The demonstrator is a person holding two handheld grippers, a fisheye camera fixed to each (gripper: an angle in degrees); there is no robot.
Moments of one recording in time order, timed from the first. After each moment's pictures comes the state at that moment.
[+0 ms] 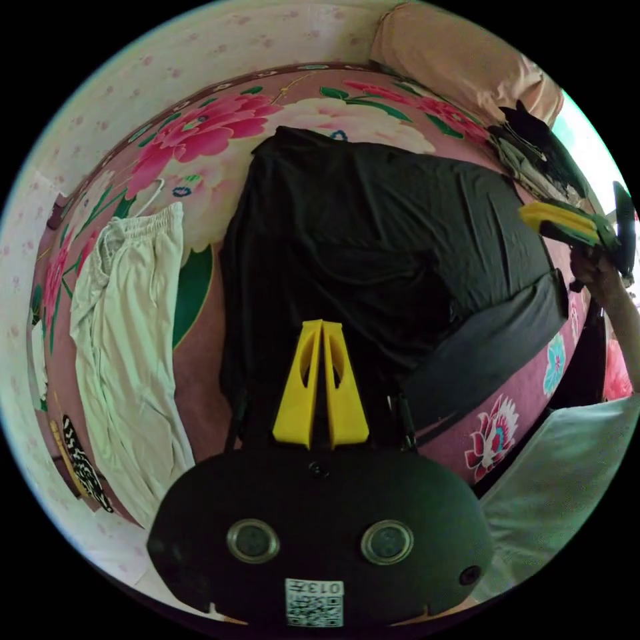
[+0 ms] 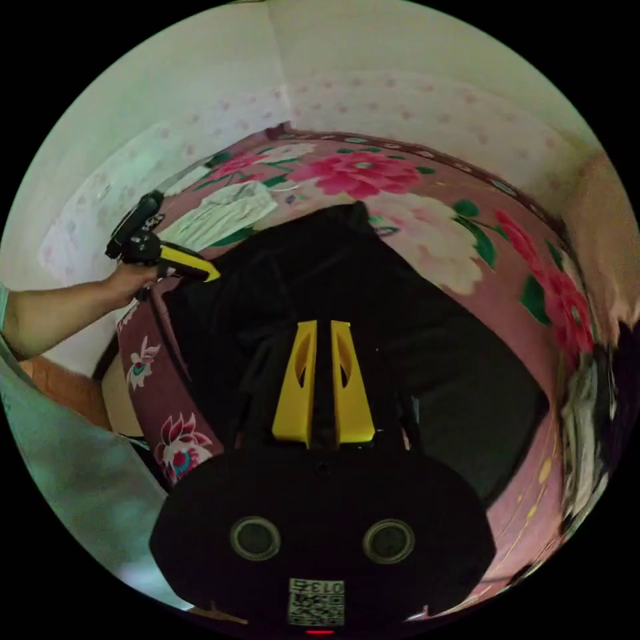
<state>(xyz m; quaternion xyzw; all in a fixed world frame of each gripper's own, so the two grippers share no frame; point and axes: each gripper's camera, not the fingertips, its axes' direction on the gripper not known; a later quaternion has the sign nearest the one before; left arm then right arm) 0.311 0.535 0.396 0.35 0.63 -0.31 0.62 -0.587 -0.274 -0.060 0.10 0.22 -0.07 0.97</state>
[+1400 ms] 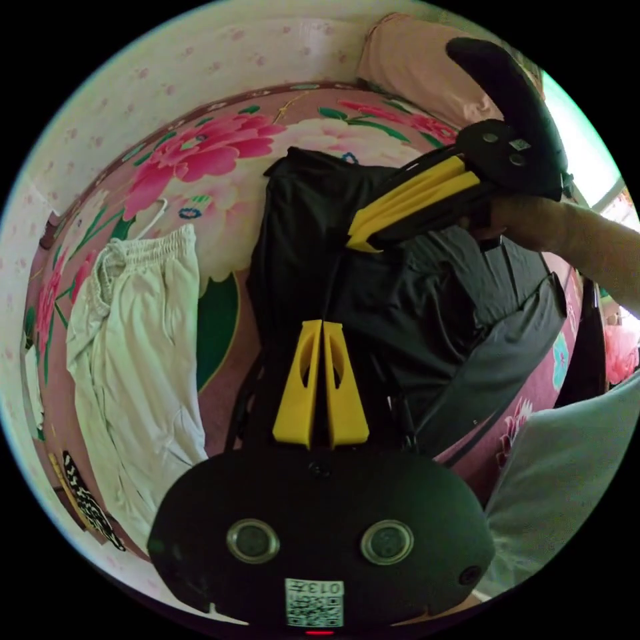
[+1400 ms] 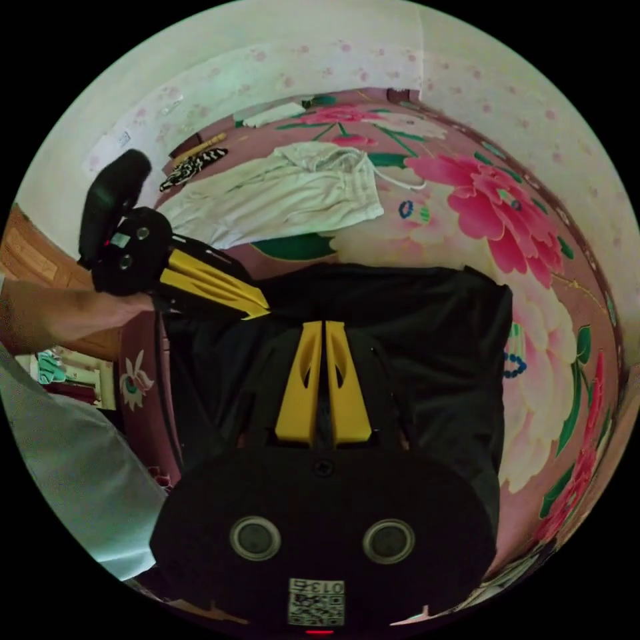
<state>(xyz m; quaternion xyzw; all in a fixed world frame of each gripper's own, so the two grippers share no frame) 0.338 0.578 0.447 0.41 0.61 -0.32 0.60 -0.682 -0.598 0.117 -0.05 0.15 -0.26 0.95</state>
